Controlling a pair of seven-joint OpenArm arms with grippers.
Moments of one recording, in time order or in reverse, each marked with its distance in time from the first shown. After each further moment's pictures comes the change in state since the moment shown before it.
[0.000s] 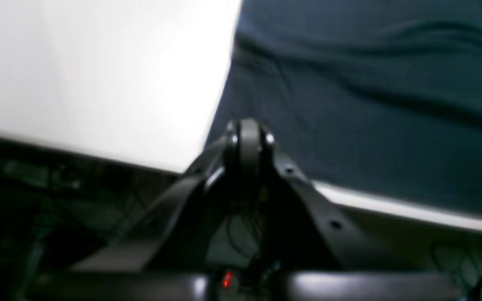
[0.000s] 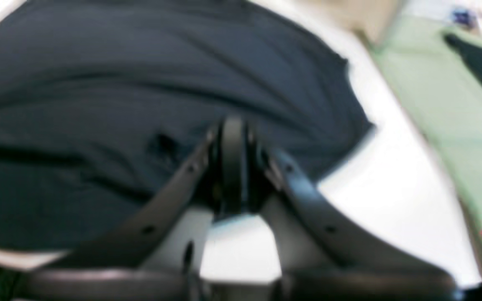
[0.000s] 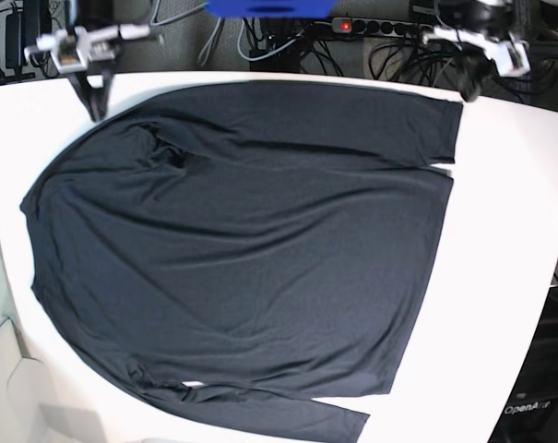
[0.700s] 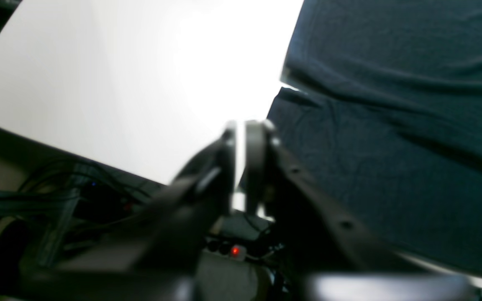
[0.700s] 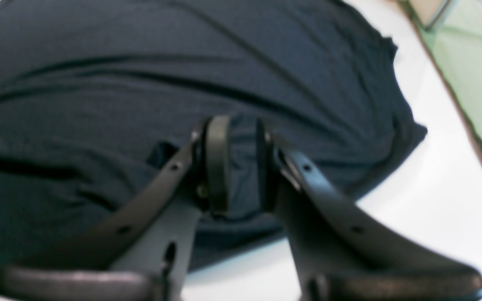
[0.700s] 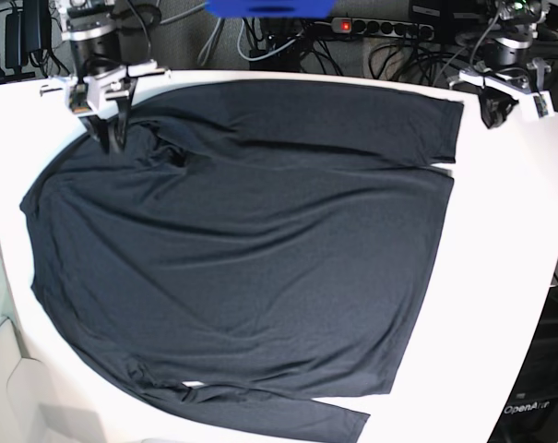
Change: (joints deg) left arm -9.7 7.1 -13.1 8.9 0.1 -0.6 28.1; right arm 8.8 0.1 -0.1 -0.8 0.1 5.3 -8.5
